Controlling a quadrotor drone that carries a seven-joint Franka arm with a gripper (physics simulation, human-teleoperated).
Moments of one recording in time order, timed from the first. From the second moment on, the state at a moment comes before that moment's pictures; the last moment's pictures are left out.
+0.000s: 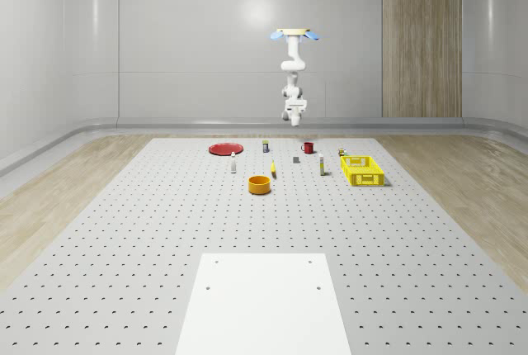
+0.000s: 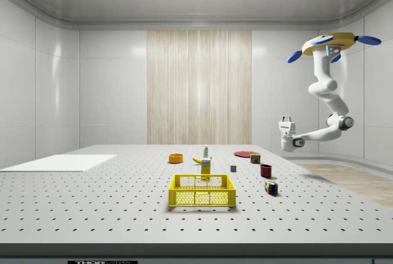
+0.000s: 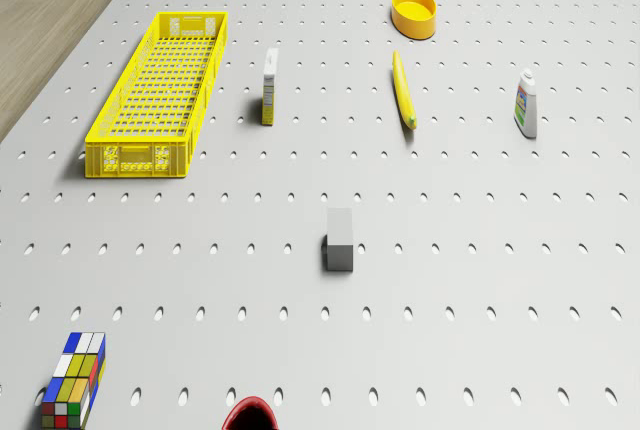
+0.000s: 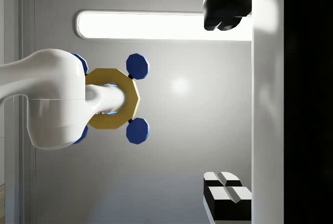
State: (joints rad) arm -0.01 -0.71 0.01 -2.05 0.00 1.37 0.78
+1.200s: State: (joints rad) arm -0.04 -0.72 0.10 -2.07 -0.12 1.39 0.80
